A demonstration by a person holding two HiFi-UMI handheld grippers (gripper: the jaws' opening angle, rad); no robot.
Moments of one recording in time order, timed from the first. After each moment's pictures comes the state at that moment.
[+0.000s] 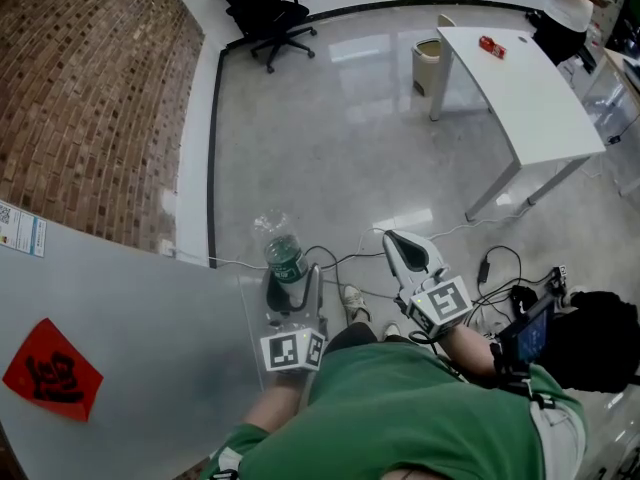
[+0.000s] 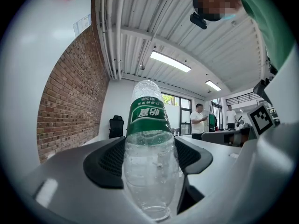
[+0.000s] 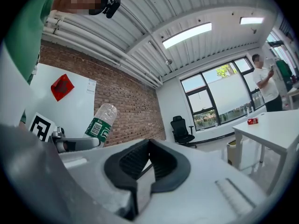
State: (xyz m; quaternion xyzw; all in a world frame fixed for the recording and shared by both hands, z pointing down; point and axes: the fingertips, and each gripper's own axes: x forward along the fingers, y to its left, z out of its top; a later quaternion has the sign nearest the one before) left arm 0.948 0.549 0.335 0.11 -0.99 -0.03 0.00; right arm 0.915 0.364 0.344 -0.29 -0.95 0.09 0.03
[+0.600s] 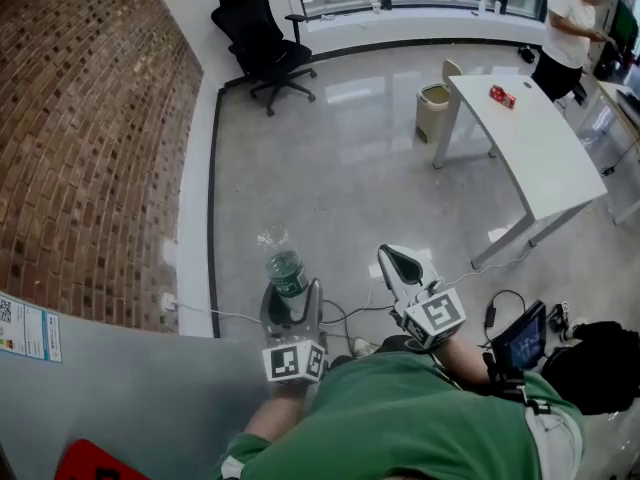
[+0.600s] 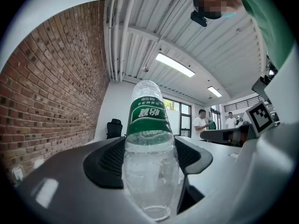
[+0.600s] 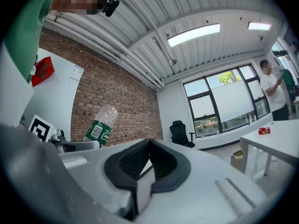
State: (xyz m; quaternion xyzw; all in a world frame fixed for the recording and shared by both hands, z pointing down) left arm 0.805 0.631 0.329 0.13 -0.99 -0.06 -0.03; right arm 0.779 0.453 0.321 -0.29 -0.96 0.07 0.00
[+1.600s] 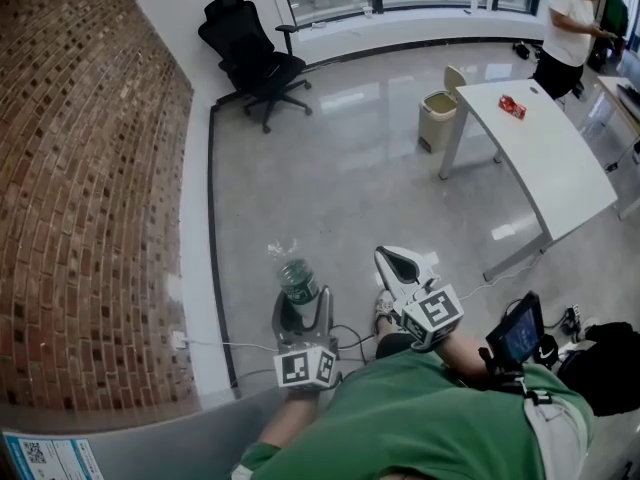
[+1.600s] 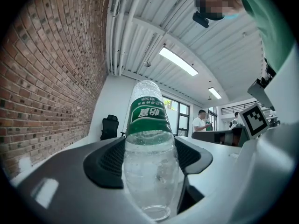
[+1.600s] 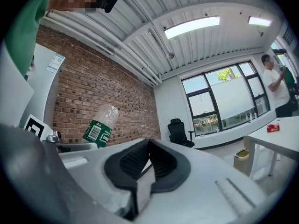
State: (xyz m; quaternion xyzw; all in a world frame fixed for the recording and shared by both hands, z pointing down) left arm 0.680 0.649 0.343 0.16 -0.98 -0.08 -0.01; right arm 0.649 0.490 0.332 -0.28 -0.96 0.07 0.01
